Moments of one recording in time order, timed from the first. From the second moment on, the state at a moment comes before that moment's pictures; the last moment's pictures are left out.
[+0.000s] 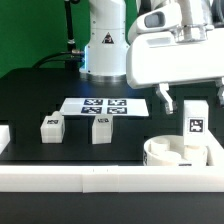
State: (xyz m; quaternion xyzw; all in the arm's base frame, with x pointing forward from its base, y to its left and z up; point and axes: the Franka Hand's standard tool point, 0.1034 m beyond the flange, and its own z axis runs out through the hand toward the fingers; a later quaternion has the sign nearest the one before) arm 0.601 0.110 0.100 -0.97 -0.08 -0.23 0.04
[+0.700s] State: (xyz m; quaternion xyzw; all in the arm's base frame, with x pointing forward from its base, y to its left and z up) arm 0.606 0.102 0.108 -0.97 -0.07 -0.21 0.04
